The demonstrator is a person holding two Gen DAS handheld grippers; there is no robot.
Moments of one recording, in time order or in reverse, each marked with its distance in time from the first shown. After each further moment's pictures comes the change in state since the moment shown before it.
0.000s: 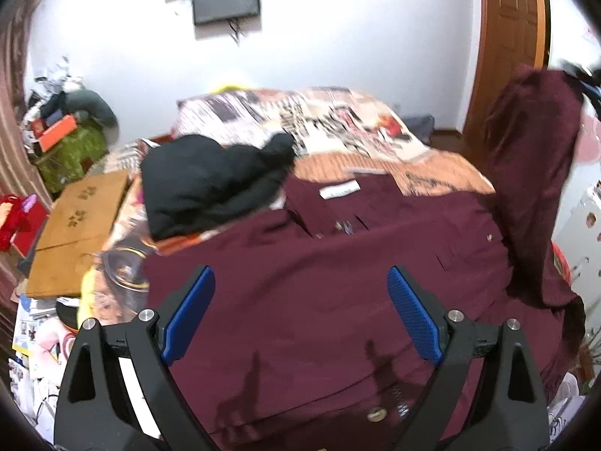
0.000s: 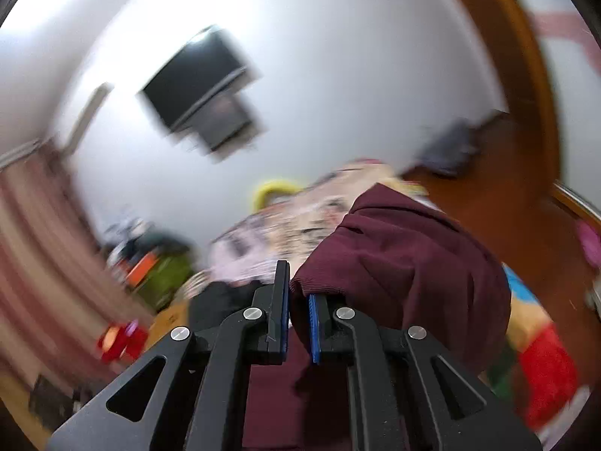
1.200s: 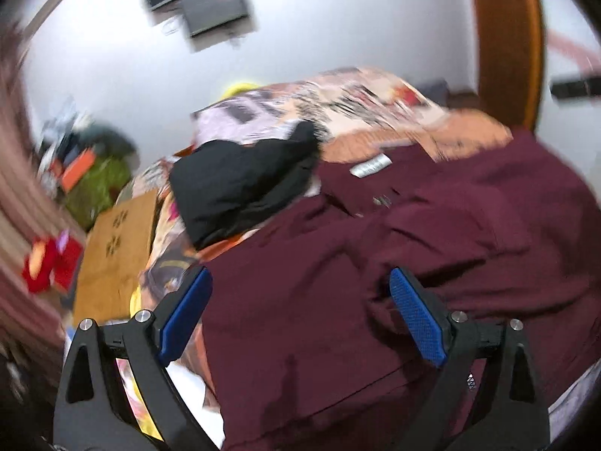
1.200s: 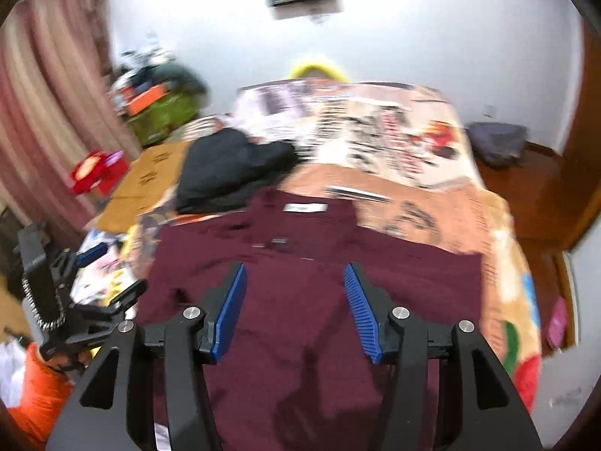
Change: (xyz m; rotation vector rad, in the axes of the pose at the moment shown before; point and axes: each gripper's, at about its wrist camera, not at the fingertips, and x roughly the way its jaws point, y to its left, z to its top) left arm 0.016 -0.015 -0.009 0.255 0.074 0.125; right arm 0.057 0.020 -0.064 -0.350 0.434 -0.183
